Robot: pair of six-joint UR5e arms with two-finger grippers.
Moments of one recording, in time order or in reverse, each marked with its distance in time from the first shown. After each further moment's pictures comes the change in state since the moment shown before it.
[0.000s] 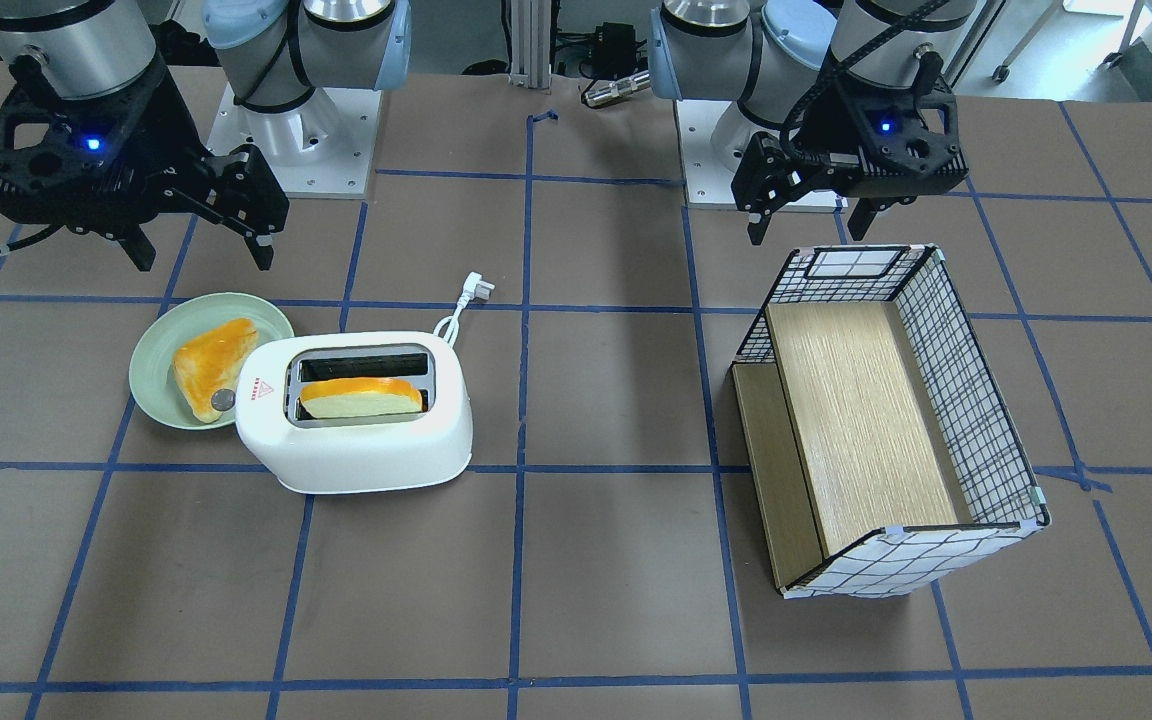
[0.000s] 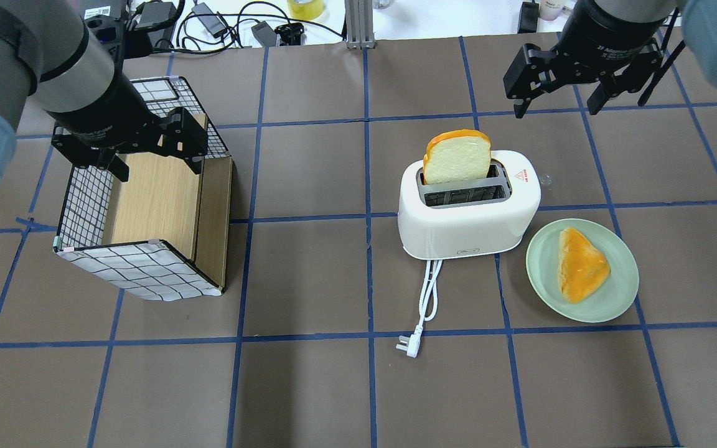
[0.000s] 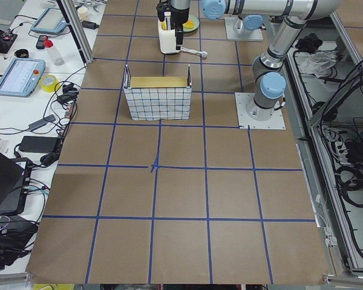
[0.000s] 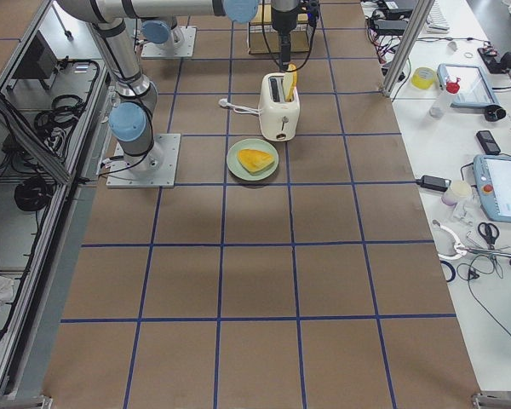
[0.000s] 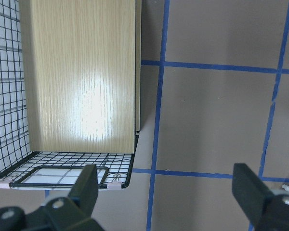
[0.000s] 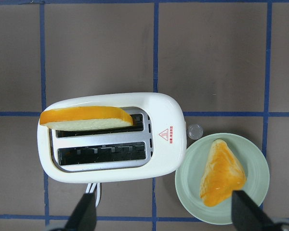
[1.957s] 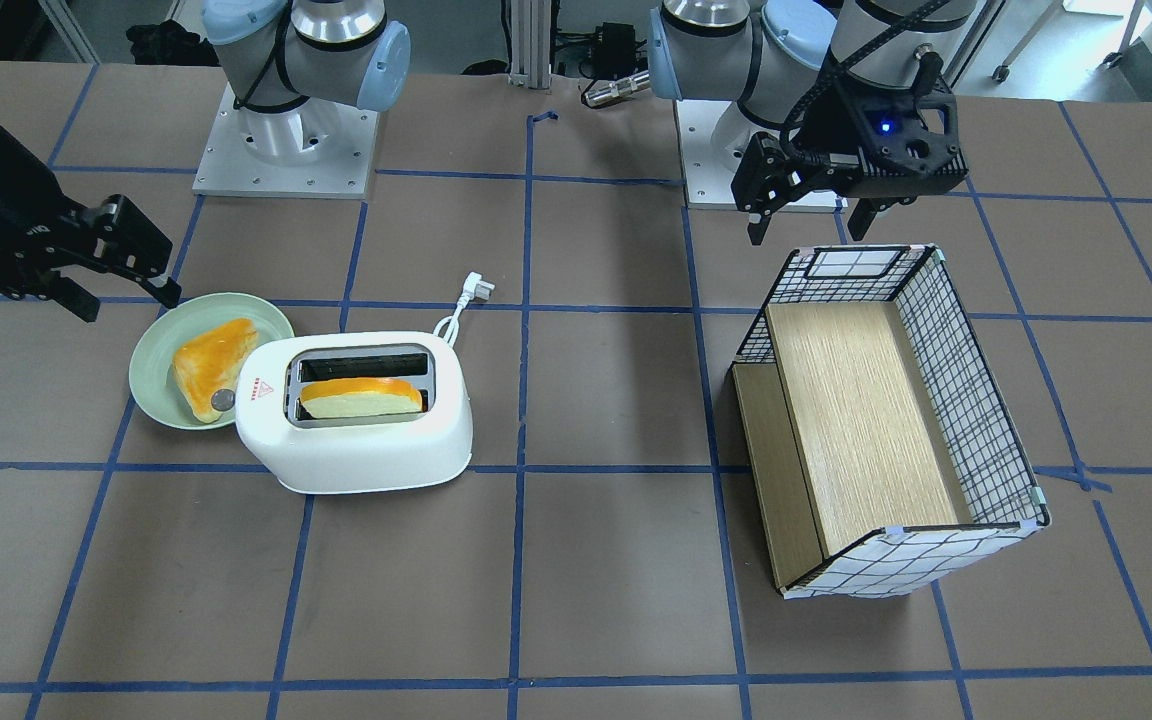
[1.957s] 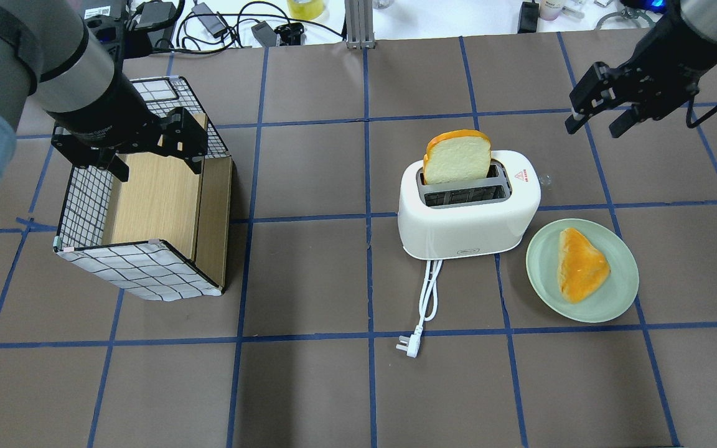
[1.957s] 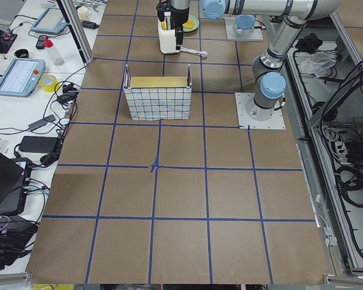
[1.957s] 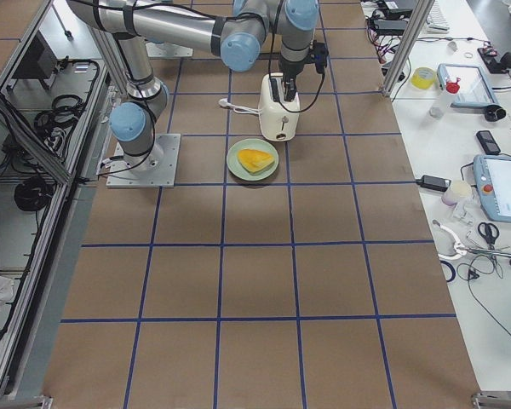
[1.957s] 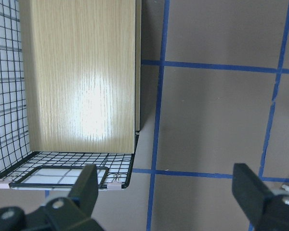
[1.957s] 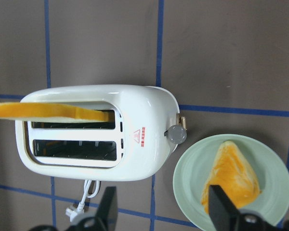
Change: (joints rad) left arm 0.000 0.000 0.000 0.000 0.000 0.000; right arm -0.263 0.057 0.099 0.041 0.258 -0.336
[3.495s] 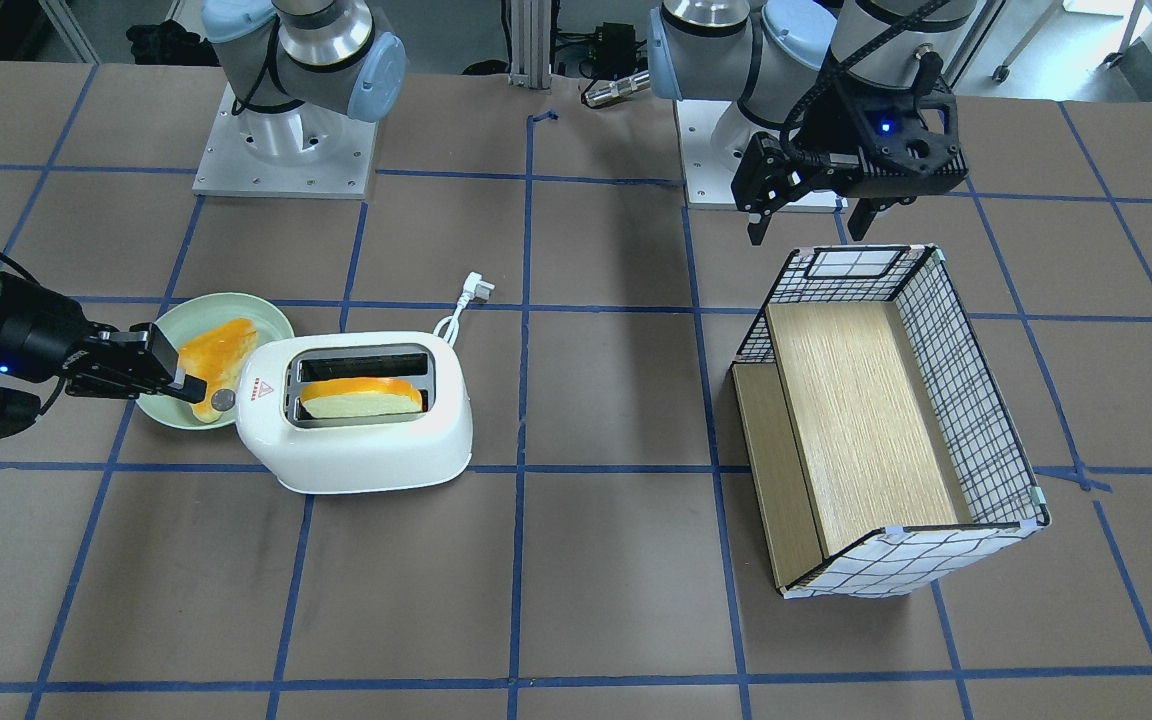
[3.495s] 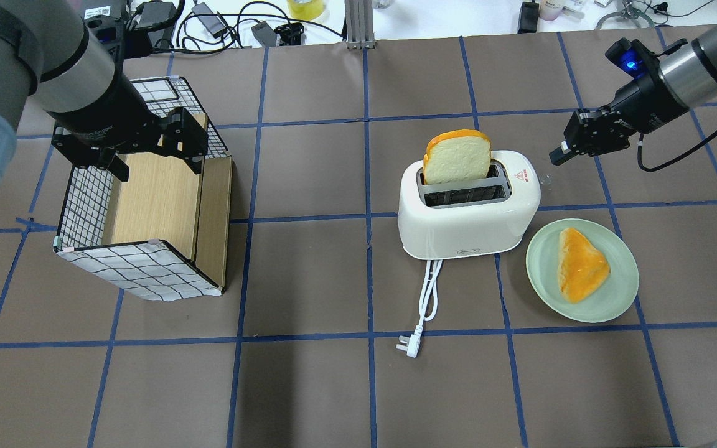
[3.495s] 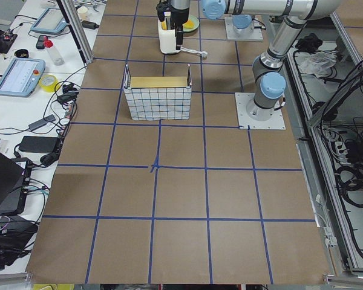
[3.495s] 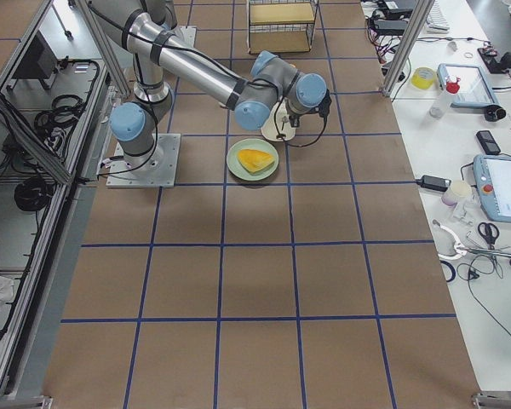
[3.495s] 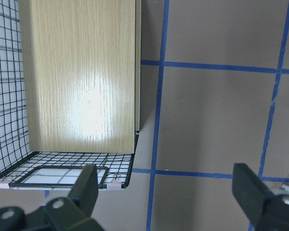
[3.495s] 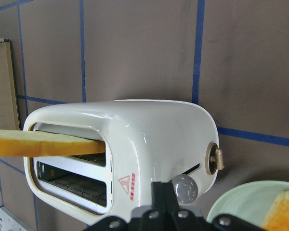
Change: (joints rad) left arm 0.000 0.000 0.000 0.000 0.000 0.000; right arm -0.121 0.163 0.081 -0.039 0.262 -0.184
